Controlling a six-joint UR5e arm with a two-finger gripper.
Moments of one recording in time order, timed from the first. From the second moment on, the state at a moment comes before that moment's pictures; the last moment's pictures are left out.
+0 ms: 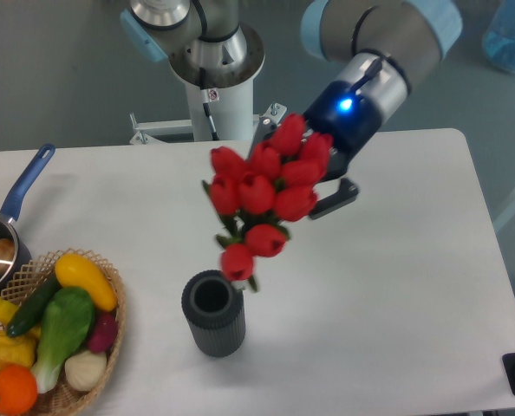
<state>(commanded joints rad) 2.81 -1.77 -1.59 -0.86 0.26 0.98</state>
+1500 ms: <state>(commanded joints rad) 3.11 -1.78 -1.63 -0.85 0.26 1.00</state>
